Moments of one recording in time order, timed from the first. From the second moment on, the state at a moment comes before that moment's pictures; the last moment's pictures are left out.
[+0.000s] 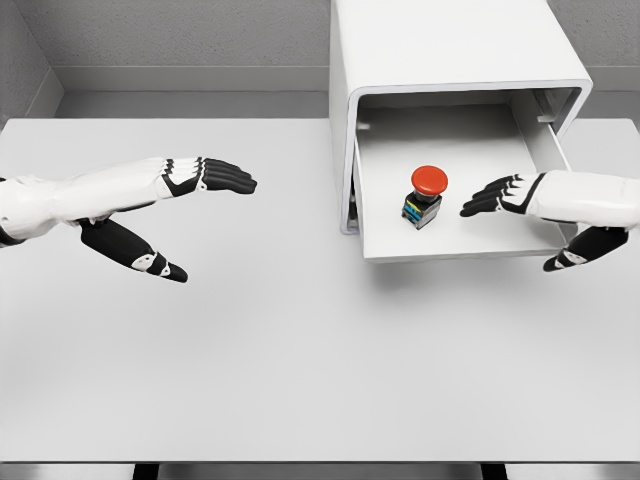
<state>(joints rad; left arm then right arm) -0.59 1.00 -0.65 -1.76 0.41 -0.61 -0.55 -0.70 -1.20 0.80 -1.66 -0.15 -0.61 0.55</state>
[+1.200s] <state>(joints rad) -0.58 0.99 -0.65 -1.76 0.41 -0.61 -0.55 -0.81 -1.02 0.79 -1.44 0.00 -0.61 0.56</state>
